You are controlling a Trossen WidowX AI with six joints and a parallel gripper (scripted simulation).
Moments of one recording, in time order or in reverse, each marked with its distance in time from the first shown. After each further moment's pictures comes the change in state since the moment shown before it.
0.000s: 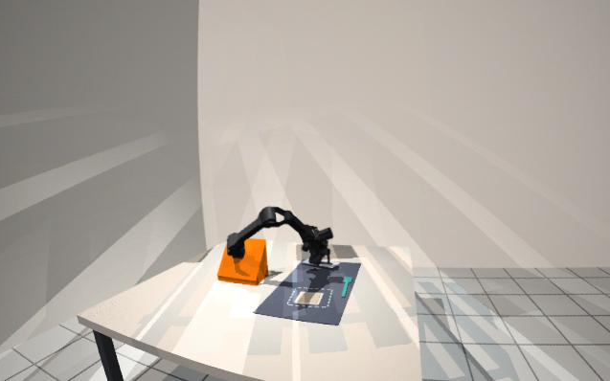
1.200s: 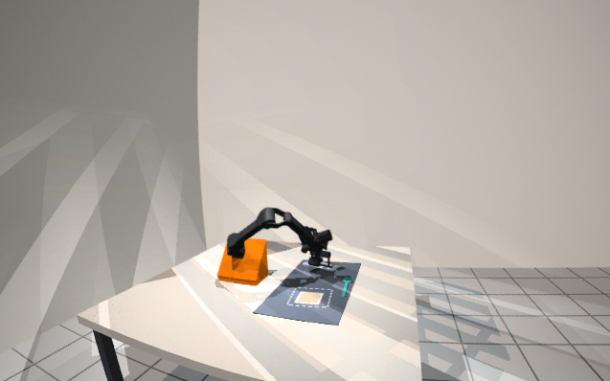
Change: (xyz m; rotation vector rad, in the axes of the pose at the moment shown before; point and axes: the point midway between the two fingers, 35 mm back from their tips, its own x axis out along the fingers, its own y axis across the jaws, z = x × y) arm -0.003 0.010 0.000 -0.006 -0.004 -0.008
